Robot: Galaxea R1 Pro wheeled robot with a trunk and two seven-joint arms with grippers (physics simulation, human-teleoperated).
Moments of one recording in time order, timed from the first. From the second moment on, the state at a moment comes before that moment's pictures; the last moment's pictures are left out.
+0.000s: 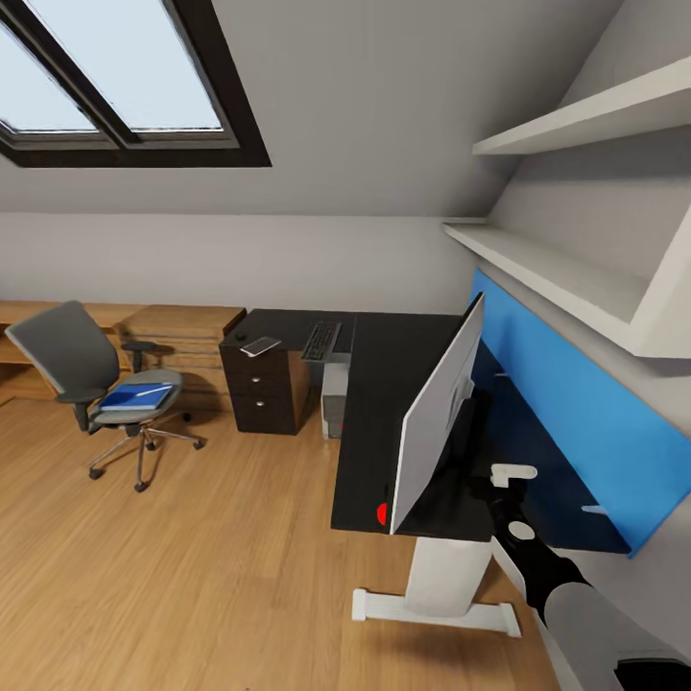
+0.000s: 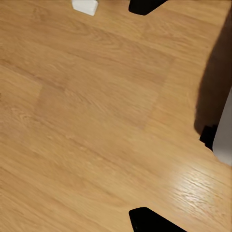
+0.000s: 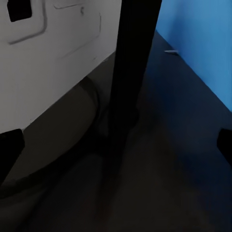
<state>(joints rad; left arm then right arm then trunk) -0.21 -0.04 -0.53 -0.36 0.66 -0.35 0.40 -0.72 -0.11 0.05 -0.40 -0.04 -0.33 -0.16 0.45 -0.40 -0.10</state>
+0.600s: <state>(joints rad) -0.21 -0.04 -0.53 -0.36 0.66 -0.35 0.40 -0.72 -0.11 0.05 -0.36 -0.04 -0.33 -0.16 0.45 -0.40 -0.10</state>
